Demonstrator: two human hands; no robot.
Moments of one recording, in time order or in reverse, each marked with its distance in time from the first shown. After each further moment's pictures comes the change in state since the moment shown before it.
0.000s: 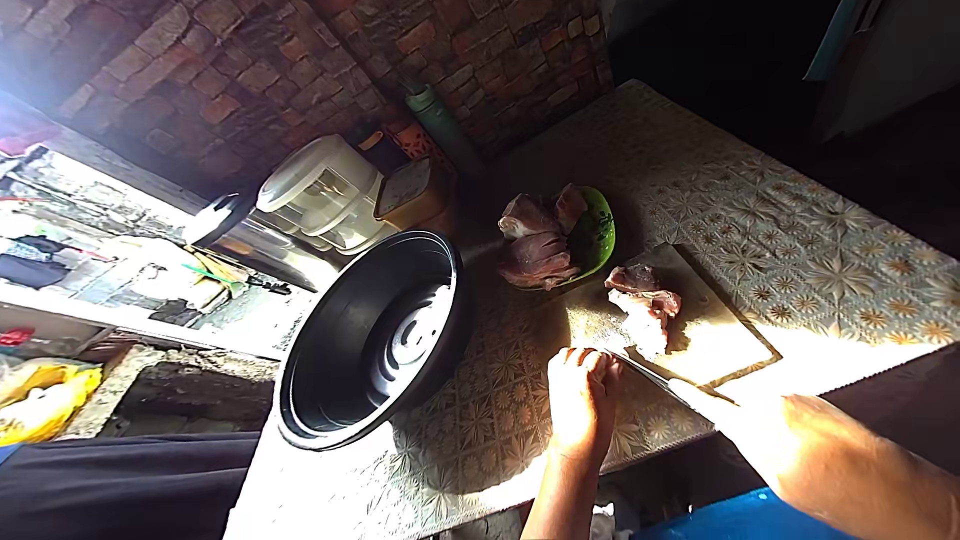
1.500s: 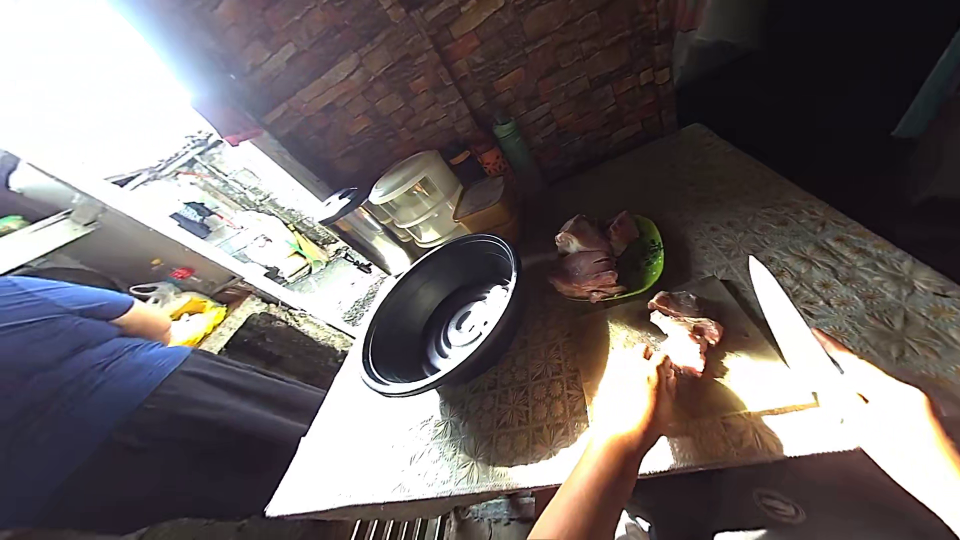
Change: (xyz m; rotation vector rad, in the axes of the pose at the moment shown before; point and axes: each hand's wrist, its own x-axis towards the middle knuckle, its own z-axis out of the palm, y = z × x) left_hand 0.028 0.027 -0.011 0.037 -0.408 0.000; right_hand 0.009 0.080 0.034 0.566 0.569 0.300
